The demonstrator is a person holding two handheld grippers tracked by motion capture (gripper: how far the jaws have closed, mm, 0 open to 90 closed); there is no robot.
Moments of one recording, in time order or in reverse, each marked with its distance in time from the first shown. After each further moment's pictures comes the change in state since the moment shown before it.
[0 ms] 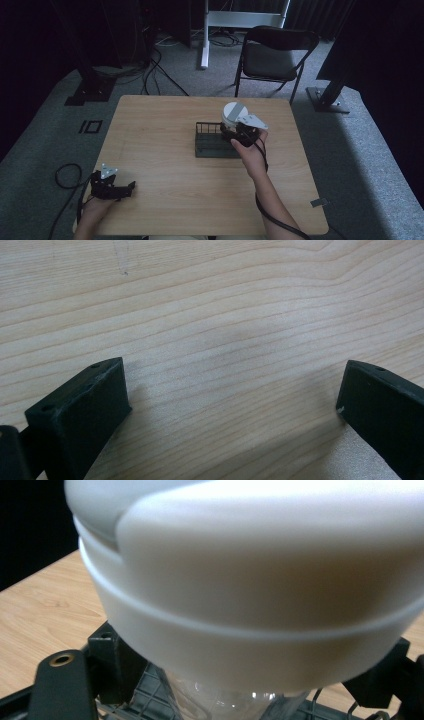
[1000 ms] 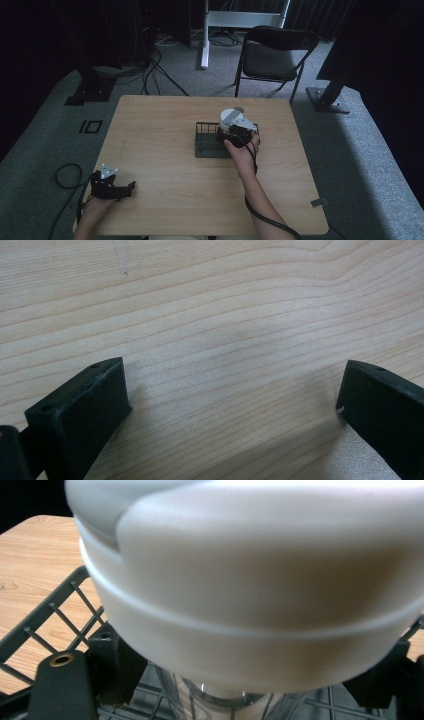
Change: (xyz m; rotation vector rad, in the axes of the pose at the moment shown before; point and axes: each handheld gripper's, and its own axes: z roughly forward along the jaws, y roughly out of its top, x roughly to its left) left arm 0.000 0.000 0.000 0.000 0.000 0.001; right arm 0.008 -0.024 0.033 0.123 -0.103 0.070
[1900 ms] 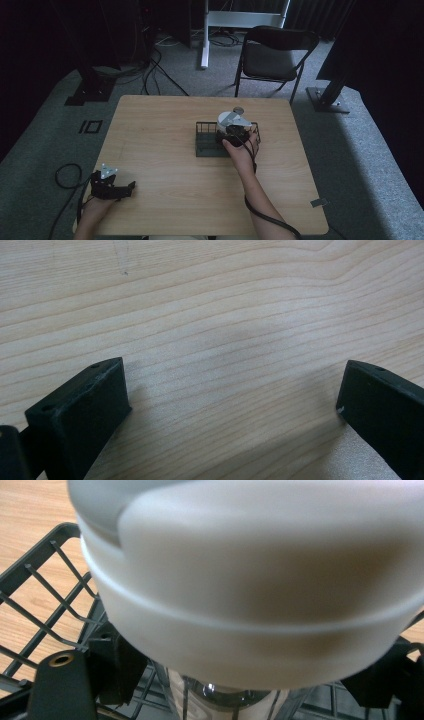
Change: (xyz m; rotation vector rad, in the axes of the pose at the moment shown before) left arm 0.000 0.000 0.000 0.001 0.000 0.001; right arm 0.002 -0.001 0.011 0.114 -0.016 -0.060
